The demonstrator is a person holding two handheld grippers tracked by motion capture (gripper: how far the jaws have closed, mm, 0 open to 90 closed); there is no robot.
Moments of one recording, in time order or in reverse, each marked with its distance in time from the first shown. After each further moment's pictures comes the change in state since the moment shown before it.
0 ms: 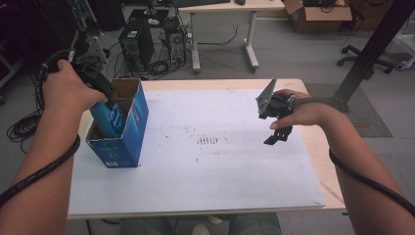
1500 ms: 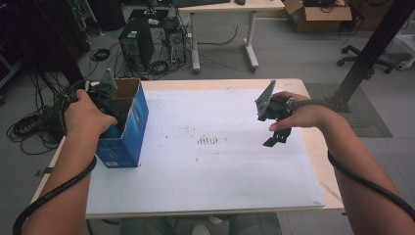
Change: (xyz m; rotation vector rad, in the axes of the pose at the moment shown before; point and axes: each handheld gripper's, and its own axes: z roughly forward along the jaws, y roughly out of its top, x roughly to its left) left arm 0.004 -0.003 0.077 0.034 0.000 -0.023; right arm 0.000 -0.002 0.007 0.000 0.014 0.003
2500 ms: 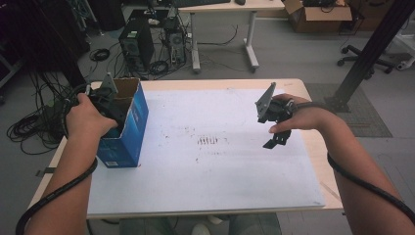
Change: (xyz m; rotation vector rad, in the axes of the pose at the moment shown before) left arm 0.004 0.000 0.011 0.006 -0.018 0.005; right arm 0.002 -0.003 0.004 -0.010 0.004 0.003
